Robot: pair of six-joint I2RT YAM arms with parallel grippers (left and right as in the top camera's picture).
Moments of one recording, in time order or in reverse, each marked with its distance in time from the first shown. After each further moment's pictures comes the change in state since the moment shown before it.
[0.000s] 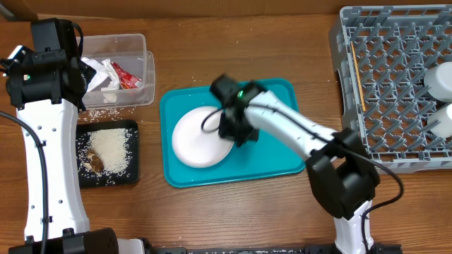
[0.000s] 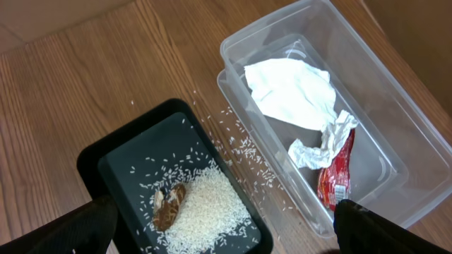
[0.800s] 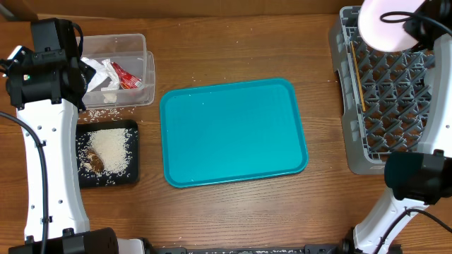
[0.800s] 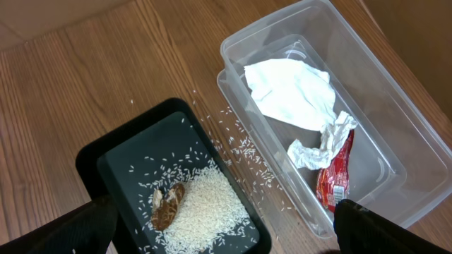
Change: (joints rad) left arm 0.000 0.000 0.000 0.000 0.000 -0.010; right arm -0.841 -0.049 0.706 -0.221 0.464 -0.274
